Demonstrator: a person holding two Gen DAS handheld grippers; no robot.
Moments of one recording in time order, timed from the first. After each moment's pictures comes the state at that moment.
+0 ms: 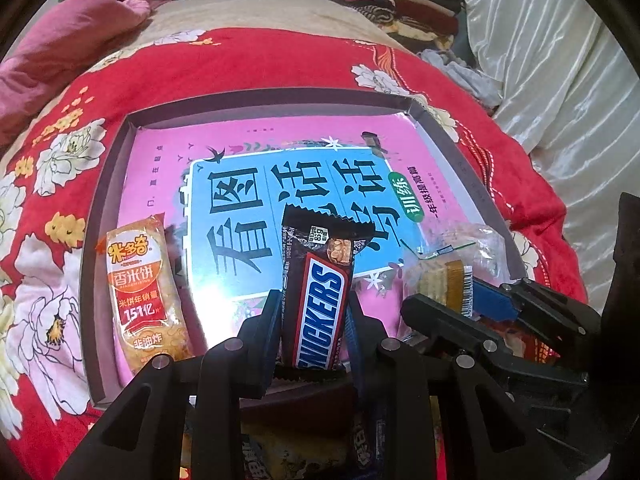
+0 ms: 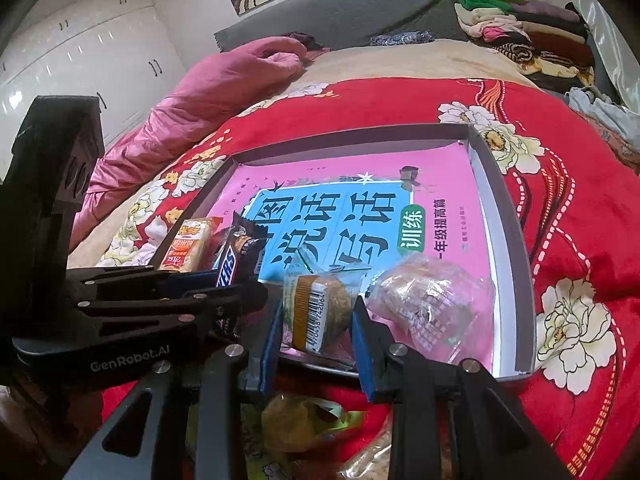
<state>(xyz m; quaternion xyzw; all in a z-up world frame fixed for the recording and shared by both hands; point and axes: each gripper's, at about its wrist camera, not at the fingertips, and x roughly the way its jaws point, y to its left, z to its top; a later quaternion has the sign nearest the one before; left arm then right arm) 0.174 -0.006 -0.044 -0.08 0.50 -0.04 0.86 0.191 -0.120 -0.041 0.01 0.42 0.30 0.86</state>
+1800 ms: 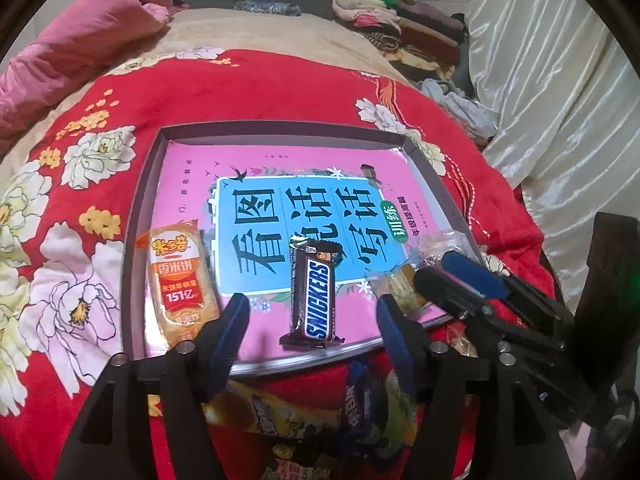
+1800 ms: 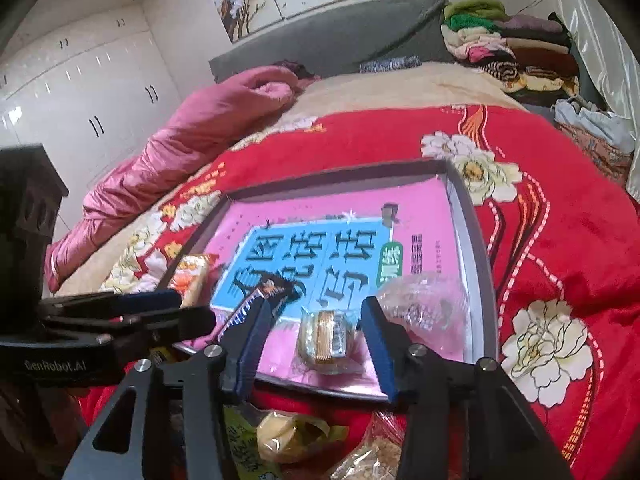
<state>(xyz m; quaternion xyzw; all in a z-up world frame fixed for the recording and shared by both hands) 0.145 0.012 -0.012 -0.12 0.47 -0.03 0.88 0.189 -0.136 -0.020 0.04 0.37 0.29 0.88</state>
